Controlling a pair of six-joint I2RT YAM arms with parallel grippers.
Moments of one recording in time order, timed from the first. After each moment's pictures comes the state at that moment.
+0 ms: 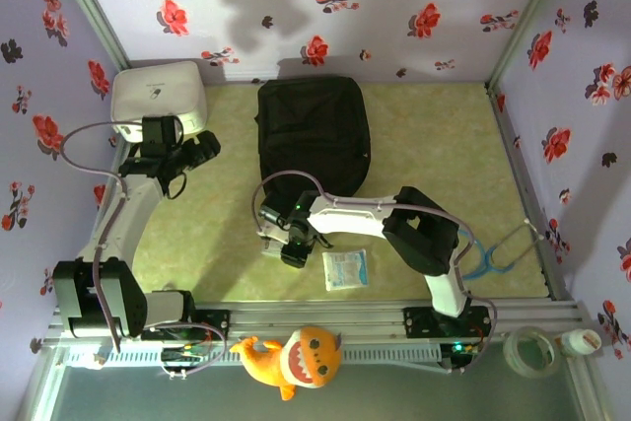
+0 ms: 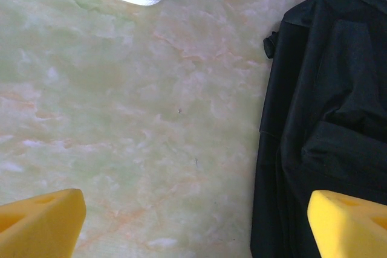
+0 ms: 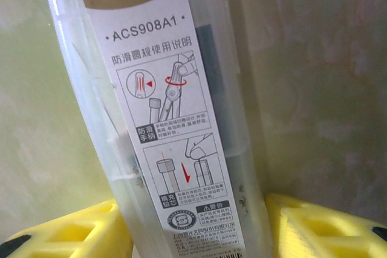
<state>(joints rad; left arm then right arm) -0.05 1.28 1.02 -0.51 0.06 -0.50 1.12 1.99 1.36 -0.78 -0.03 -0.15</state>
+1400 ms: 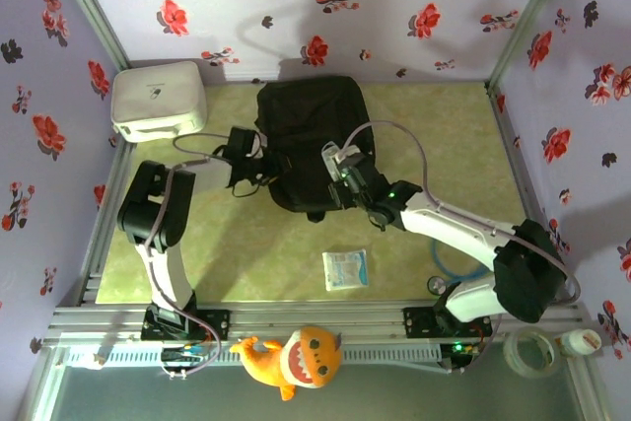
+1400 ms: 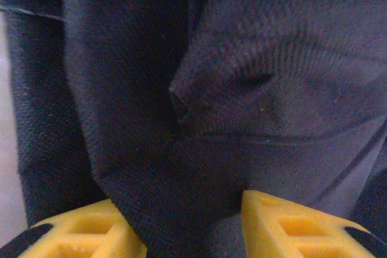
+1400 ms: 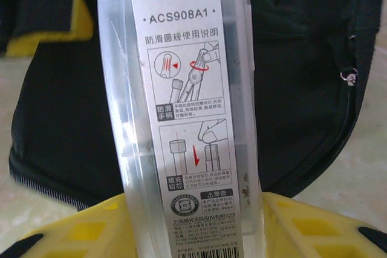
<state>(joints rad) -0.40 1.88 1.02 0.01 0.42 -0.79 0.79 1.39 0.92 -0.34 0.27 0.26</state>
